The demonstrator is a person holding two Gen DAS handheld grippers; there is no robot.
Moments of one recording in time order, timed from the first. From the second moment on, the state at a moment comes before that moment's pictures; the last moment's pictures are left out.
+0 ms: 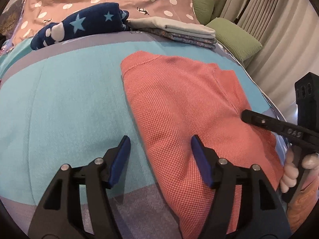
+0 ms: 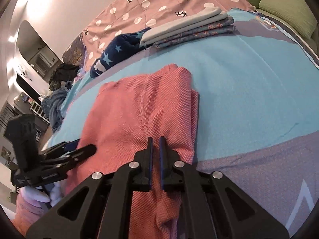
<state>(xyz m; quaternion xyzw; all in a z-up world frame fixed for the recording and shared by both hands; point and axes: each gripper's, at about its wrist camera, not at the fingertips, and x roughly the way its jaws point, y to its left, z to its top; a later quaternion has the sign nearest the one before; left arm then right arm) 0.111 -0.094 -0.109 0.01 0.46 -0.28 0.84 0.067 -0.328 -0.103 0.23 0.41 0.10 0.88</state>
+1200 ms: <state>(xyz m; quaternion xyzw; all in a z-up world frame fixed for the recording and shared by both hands) 0.159 -0.122 -0.123 0.00 0.46 -0.37 0.81 0.124 -0.339 -0.125 0.21 0.43 0.18 0.86</state>
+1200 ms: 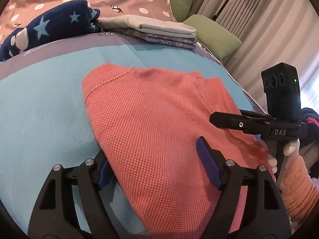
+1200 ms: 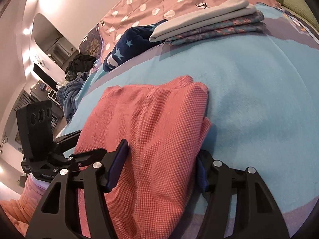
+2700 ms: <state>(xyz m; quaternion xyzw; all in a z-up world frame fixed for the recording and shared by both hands) 0.131 -0.218 0.127 0.14 0.20 -0.35 0.90 0.091 -0.358 0.117 0.06 0.18 0.04 0.98</state>
